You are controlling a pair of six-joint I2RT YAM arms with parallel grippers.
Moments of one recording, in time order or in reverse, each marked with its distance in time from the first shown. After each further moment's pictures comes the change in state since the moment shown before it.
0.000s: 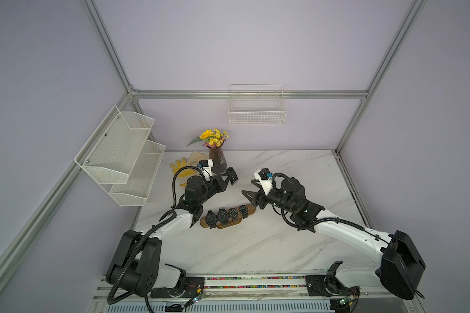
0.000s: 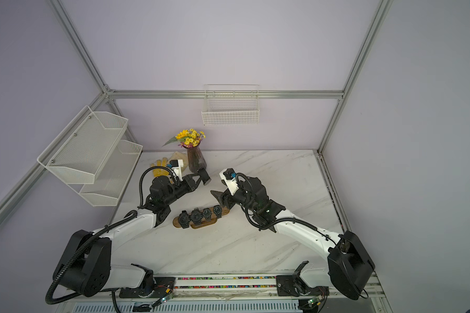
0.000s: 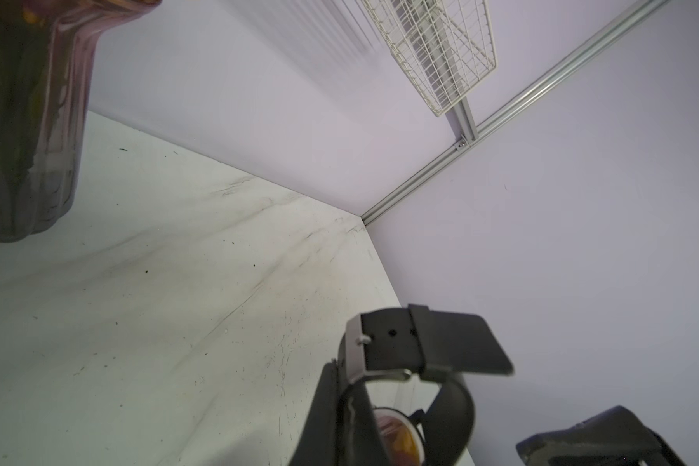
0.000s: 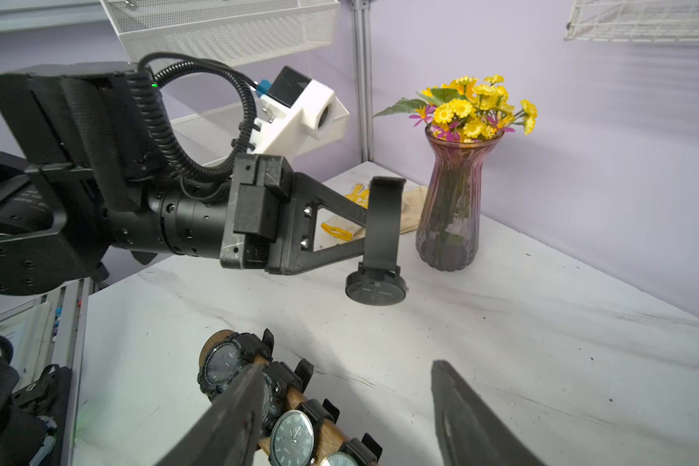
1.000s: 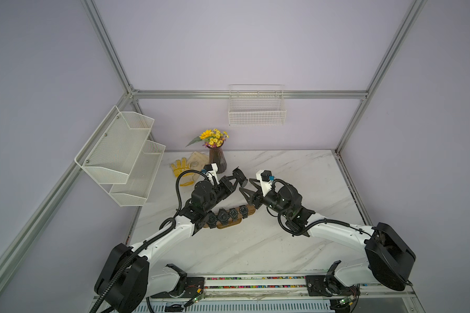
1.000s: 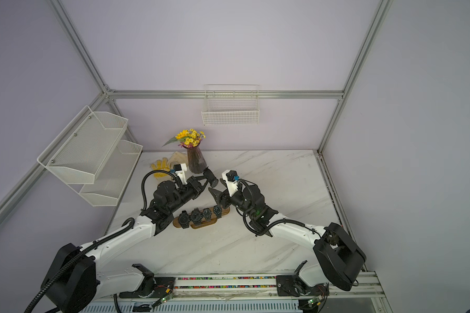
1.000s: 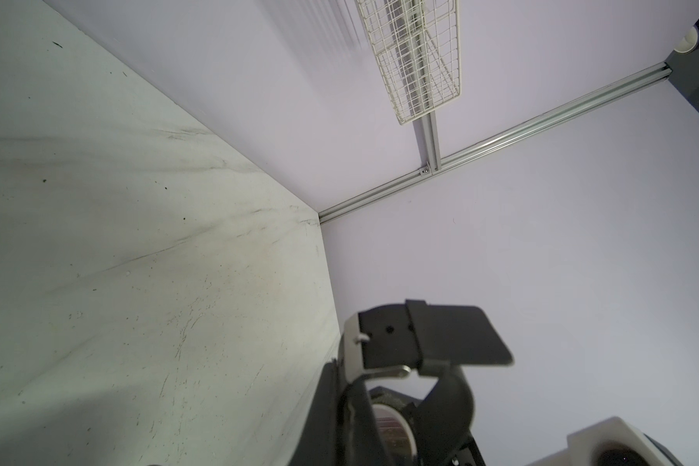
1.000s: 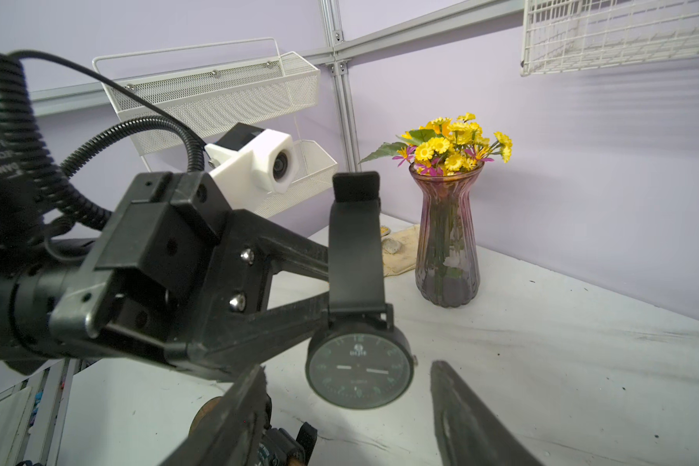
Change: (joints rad) left arm -0.187 -0.132 0.007 -0.106 -0.185 -0.271; right arm 0.045 0.085 -0.080 0.317 0.068 0.092
